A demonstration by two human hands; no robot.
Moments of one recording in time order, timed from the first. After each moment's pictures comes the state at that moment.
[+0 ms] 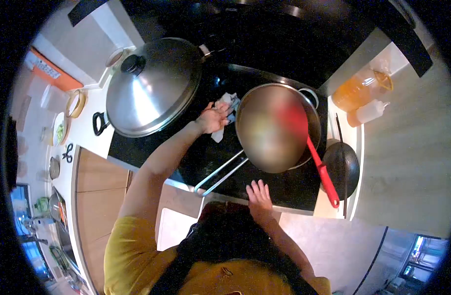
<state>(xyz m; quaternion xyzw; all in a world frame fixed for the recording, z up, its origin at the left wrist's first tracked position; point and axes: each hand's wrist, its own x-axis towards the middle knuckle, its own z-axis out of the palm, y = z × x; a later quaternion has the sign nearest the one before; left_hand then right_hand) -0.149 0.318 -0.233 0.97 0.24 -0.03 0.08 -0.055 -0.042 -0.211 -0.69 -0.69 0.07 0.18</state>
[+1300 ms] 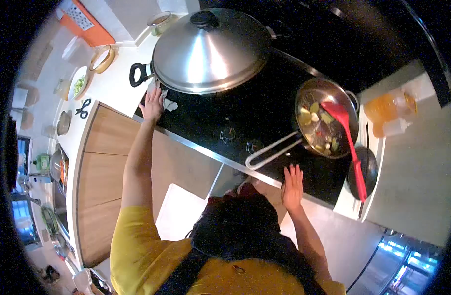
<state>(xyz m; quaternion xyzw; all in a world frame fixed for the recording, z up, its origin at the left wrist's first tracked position) -0.497 0.325 -0.212 0.71 0.70 0.04 -0.02 -0.073 -0.039 -0.202 -0.70 -0.69 0.03 0.17</state>
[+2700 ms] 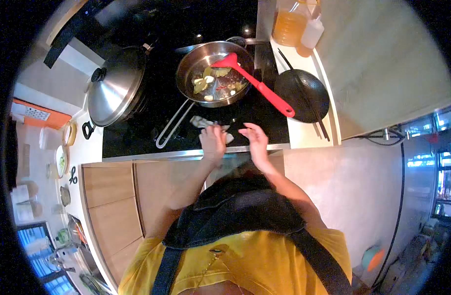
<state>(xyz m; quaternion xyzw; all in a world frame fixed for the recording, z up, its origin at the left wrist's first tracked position) -0.122 0.009 -0.217 0.90 0.38 0.22 0.06 0.000 -0.092 -0.210 -0.55 -0.24 0.33 0.73</state>
